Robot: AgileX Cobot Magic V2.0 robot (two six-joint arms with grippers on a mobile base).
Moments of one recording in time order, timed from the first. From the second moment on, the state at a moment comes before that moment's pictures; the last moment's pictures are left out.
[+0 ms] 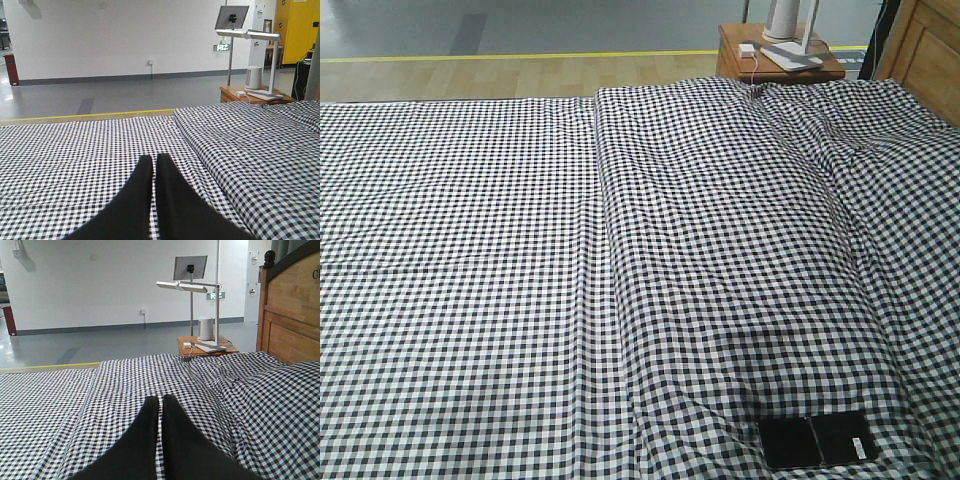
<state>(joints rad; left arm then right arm) -0.03 -0.02 0.03 -0.03 0.07 0.04 -0.01 -0.01 0.03 0.02 0.04 0.02</state>
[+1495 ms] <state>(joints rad) -0.03 -0.02 0.03 -0.03 0.07 0.04 -0.01 -0.01 0.03 0.02 -0.02 0.02</state>
